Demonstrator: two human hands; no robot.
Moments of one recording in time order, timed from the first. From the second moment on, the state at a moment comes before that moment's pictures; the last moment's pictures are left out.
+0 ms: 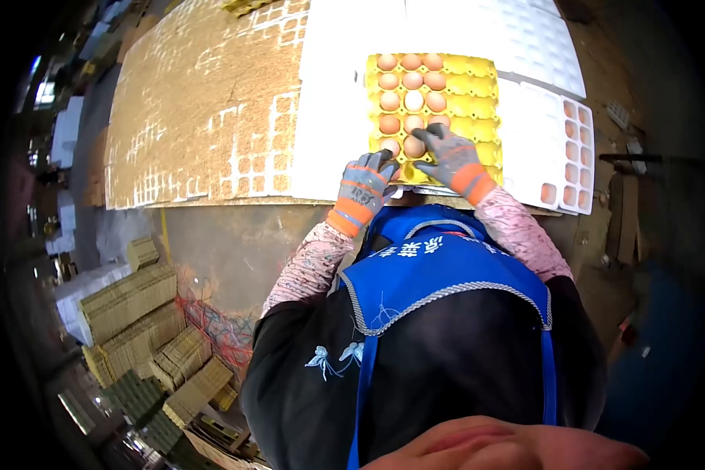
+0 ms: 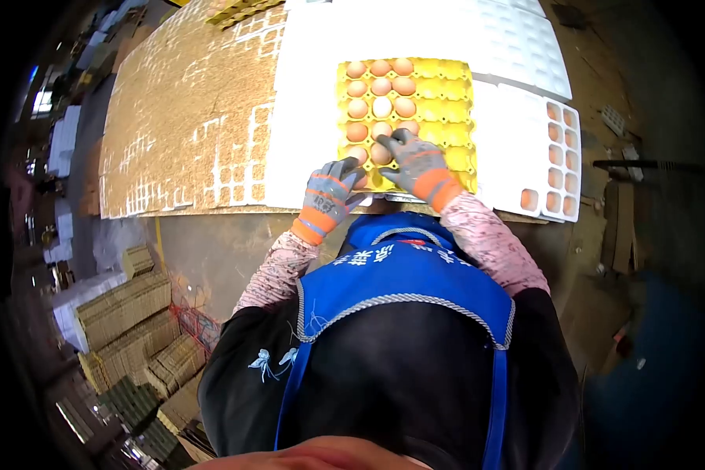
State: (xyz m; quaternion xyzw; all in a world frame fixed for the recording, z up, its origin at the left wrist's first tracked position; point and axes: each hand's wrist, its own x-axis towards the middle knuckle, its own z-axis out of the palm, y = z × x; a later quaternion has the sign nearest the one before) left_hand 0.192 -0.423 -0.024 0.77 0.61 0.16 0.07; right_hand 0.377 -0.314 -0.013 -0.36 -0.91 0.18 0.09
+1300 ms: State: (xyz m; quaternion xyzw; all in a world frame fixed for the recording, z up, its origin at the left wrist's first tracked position) left_hand 0.217 -0.334 0.034 0.47 0.63 0.41 0.46; right_hand 0.401 -0.187 -0.010 -0.29 -0.94 0.18 -0.03
